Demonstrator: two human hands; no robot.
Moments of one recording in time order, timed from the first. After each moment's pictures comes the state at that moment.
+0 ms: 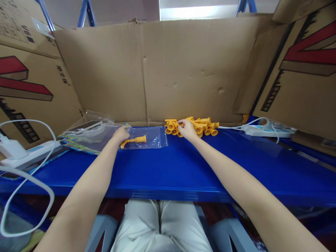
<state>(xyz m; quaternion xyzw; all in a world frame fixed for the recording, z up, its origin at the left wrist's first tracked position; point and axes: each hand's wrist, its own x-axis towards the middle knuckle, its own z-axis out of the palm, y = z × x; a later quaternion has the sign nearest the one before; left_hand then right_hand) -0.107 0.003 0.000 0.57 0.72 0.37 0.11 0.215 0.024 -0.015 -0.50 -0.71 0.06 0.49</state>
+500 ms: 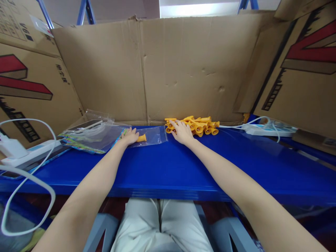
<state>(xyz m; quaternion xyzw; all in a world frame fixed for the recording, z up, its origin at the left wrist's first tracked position) -0.074 0.007 -0.017 0.65 0.75 0.15 0.00 0.196 -0.005 -0.019 -0.52 -0.79 -0.17 0.26</state>
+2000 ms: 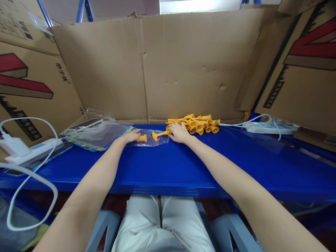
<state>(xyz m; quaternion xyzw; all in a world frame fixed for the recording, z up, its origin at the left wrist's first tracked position) -0.084 0.017 -0.015 0.73 0.68 0.08 0.06 0.187 -0.008 -0.012 -0.46 -0.86 -0.16 0.13</state>
